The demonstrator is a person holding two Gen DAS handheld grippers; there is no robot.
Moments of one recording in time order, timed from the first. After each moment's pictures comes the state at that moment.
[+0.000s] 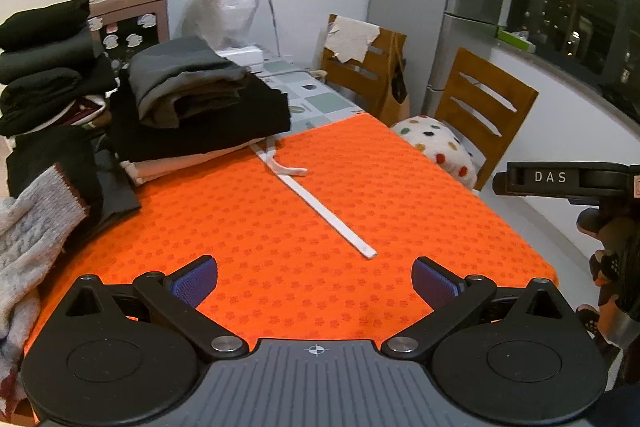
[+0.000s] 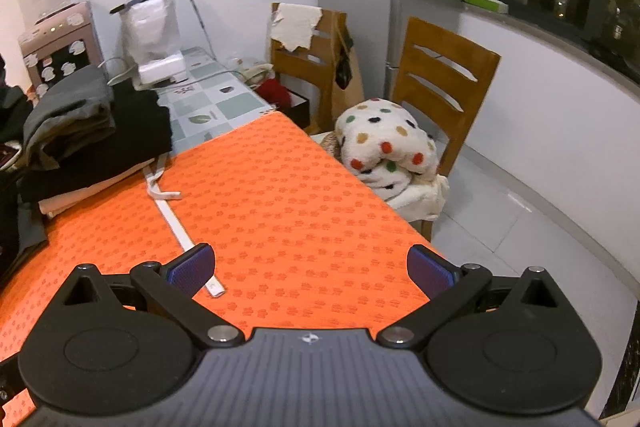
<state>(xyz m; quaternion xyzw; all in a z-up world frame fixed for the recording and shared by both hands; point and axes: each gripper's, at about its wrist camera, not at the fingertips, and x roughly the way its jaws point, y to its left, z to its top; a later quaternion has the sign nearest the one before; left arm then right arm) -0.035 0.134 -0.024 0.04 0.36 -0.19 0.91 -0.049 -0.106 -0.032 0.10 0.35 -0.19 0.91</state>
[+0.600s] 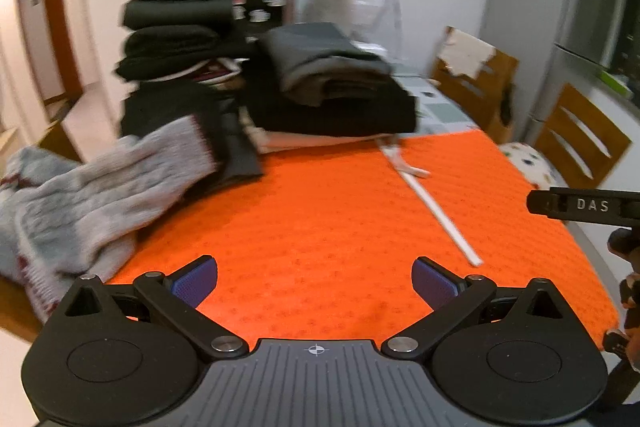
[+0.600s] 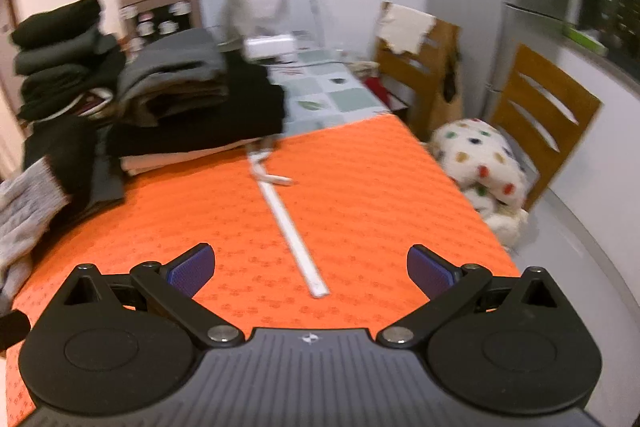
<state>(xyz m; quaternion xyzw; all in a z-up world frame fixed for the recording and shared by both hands) -0.039 0.217 -0.021 -0.01 0.37 -0.02 0.93 0.001 -0.027 -0.029 0.04 0.37 -0.03 0.93</state>
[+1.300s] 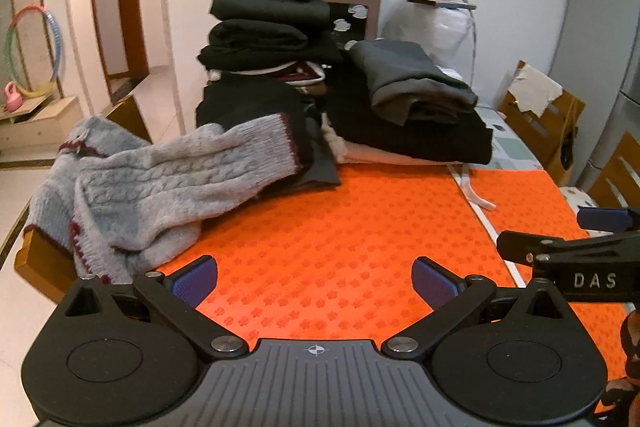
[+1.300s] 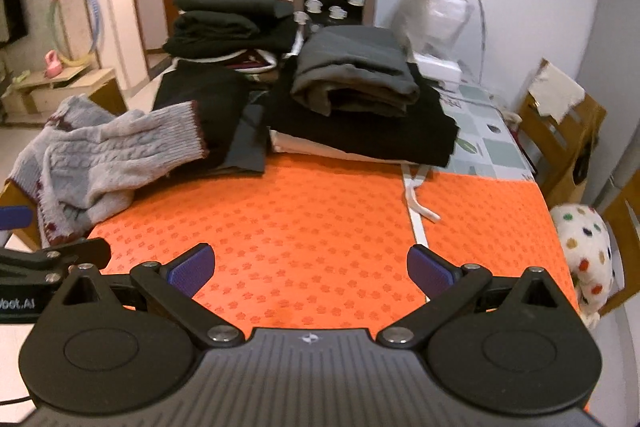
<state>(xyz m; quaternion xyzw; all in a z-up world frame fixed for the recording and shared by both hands) -0.037 0.247 -0.020 -0.04 0.35 0.06 0.93 0.021 0.063 -0.011 -0.05 0.36 0.15 0.92</state>
